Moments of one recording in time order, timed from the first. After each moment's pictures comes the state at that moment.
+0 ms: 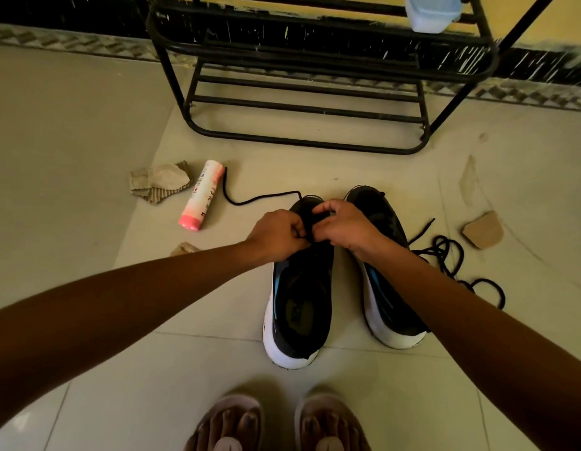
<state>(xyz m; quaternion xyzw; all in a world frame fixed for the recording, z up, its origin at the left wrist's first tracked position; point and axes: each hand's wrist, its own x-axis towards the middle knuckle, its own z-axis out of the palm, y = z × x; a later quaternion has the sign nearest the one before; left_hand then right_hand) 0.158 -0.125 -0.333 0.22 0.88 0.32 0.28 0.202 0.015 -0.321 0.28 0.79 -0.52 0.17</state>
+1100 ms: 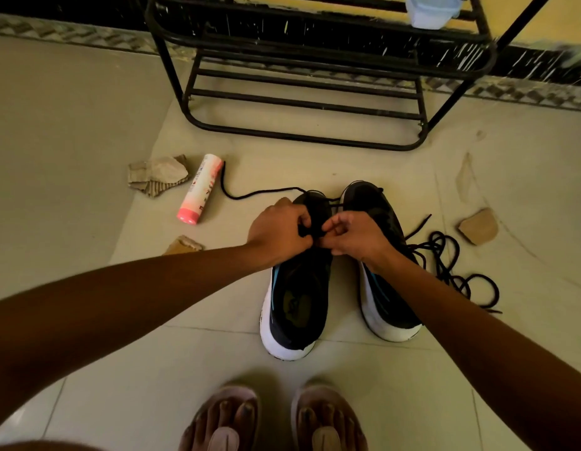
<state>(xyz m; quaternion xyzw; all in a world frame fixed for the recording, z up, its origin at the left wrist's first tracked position) 0.172 -0.120 -0.331 0.26 0.91 0.26 0.16 0.235 0.027 -0.327 0.25 0.79 -0.54 0.14</state>
